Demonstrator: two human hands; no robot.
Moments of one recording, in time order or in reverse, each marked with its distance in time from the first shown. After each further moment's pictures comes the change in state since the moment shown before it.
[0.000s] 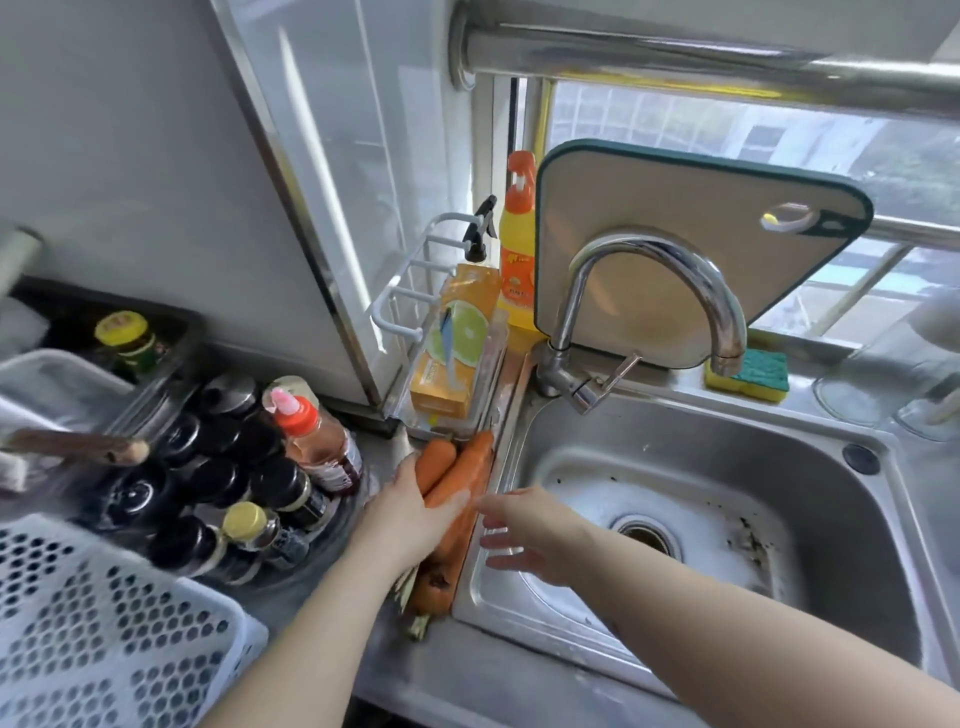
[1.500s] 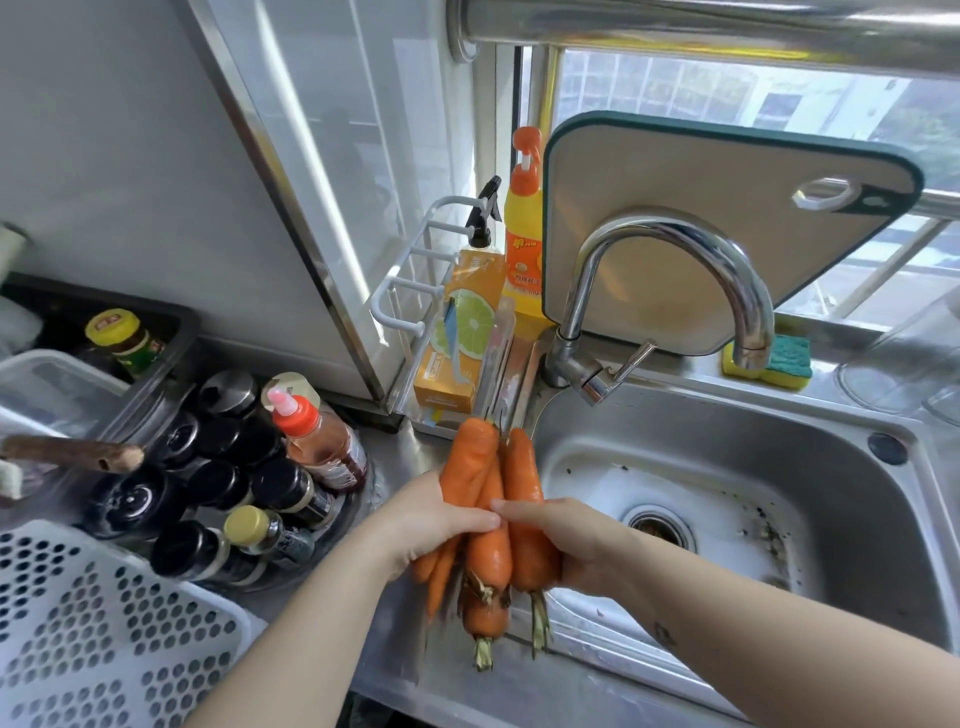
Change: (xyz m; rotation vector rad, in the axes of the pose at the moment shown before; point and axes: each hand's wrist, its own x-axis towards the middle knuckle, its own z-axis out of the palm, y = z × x) left_hand 0.001 0.006 -0.007 -0.544 -0.372 0.087; right_hand 0.009 0.017 -0.023 0.150 -0.080 0.048
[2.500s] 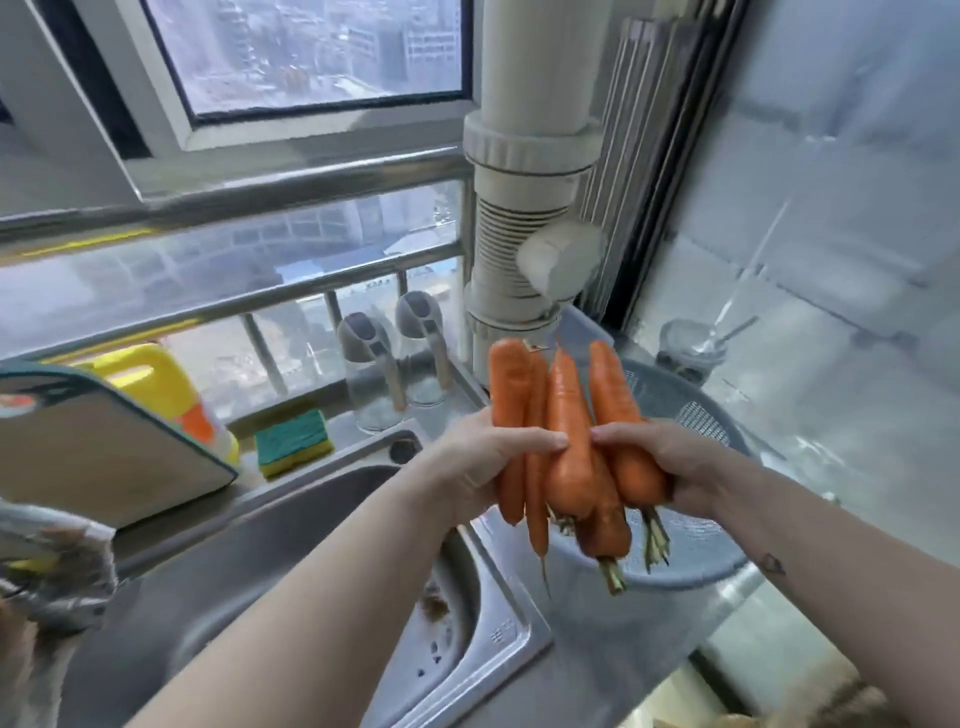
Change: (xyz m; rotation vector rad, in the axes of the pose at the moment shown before) left_hand -0.029 0.217 0.422 0.054 -0.853 0.198; right_hand -0.327 0.102 -0.339 0.490 0.783 -0.459
